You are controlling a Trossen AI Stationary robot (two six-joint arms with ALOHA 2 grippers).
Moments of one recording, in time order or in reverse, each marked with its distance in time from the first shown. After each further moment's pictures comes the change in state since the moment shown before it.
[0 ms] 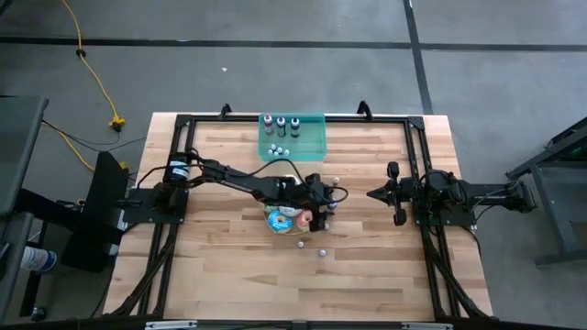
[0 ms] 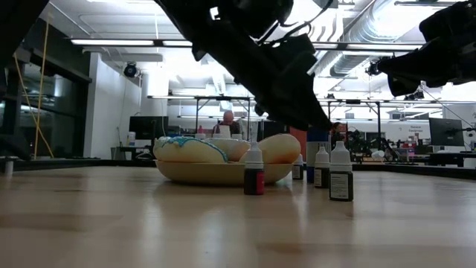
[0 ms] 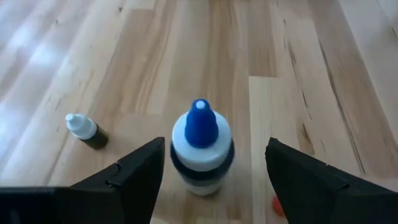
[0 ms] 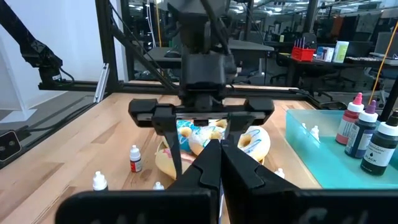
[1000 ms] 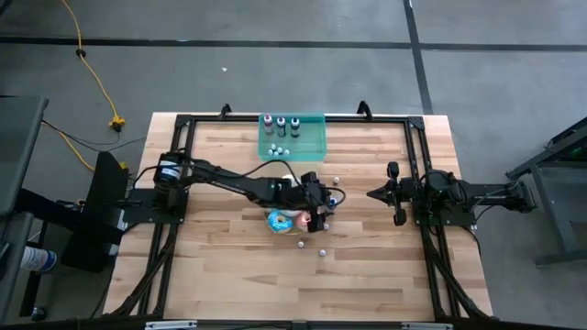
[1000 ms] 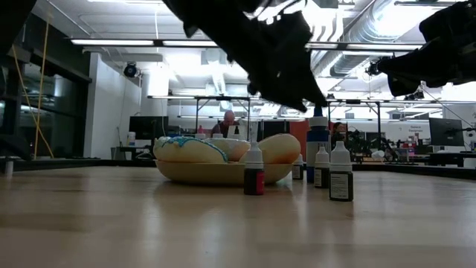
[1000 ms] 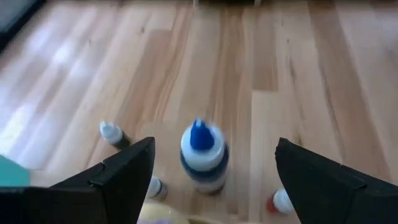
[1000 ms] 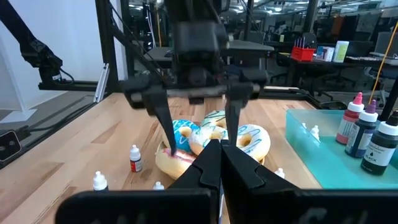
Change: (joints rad) left arm -0.044 -0.076 -0.001 -0.063 -0.109 -0.019; right arm 0.000 0.000 0.000 -0.003 0.000 0.000
